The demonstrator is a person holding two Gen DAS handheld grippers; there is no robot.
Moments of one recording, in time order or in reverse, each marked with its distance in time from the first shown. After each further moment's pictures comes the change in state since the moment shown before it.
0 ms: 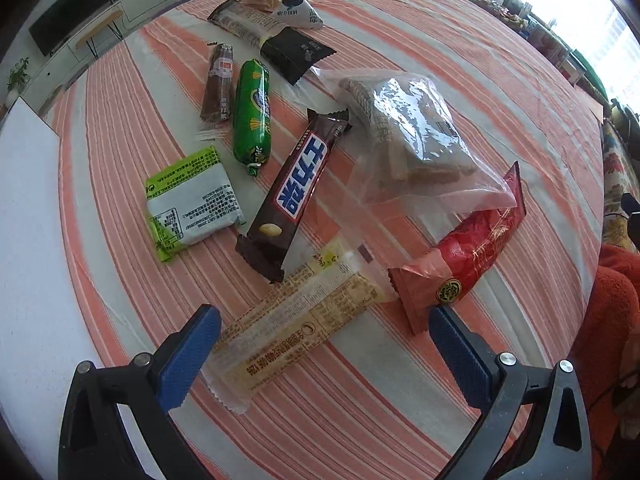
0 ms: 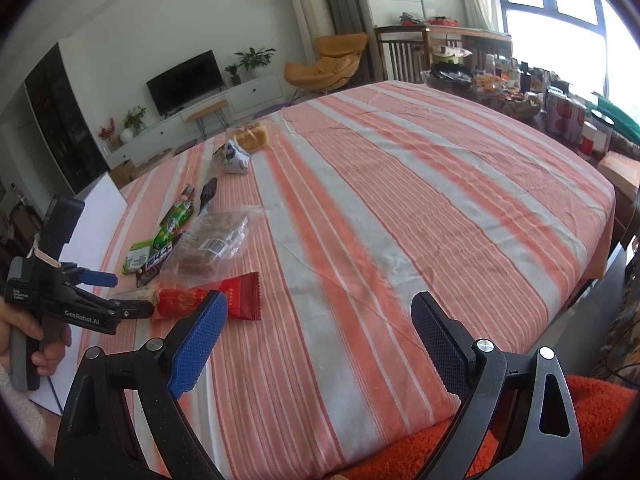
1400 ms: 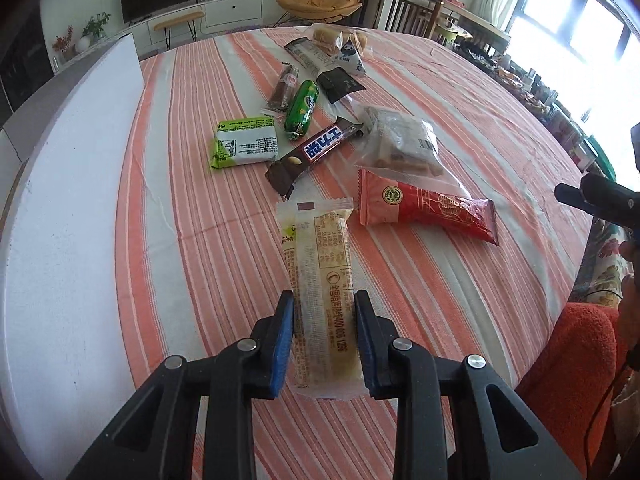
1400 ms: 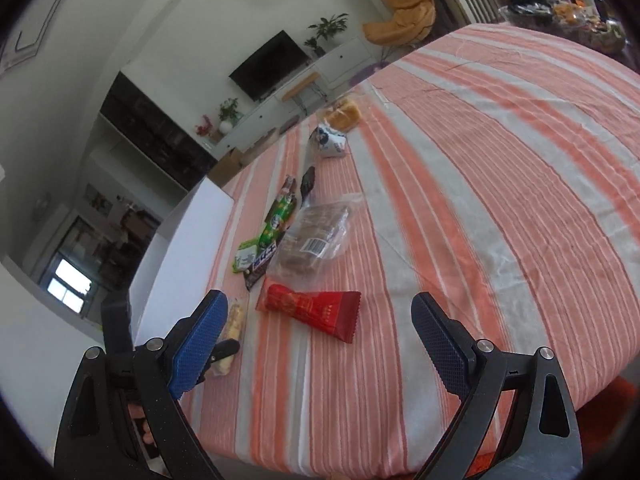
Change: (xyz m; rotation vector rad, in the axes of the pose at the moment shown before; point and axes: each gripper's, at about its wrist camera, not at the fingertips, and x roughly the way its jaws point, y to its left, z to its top) left arm -0.043 -0.012 -0.084 -0.278 -0.285 0.041; right arm 0.041 0.000 0.048 -0.095 0.282 0.508
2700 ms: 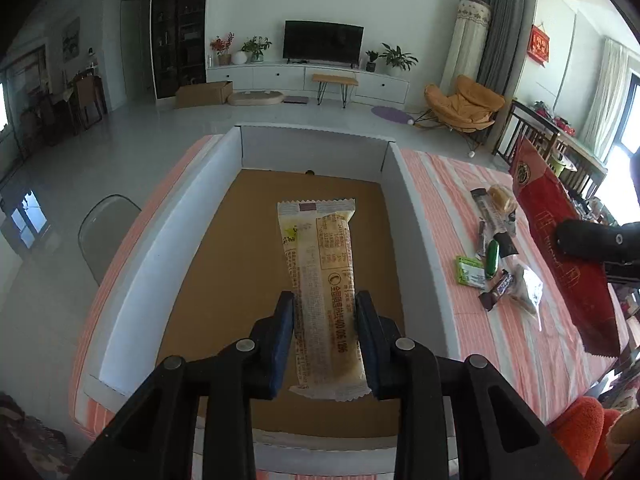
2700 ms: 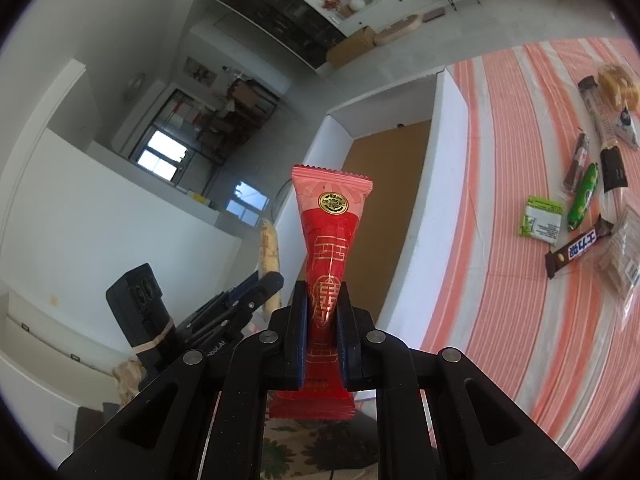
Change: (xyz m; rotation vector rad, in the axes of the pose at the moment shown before) left arm -0.188 0.181 -0.033 -0.350 -0.258 0.371; right arm 0.088 0.286 0.050 -0.115 0.279 0.426
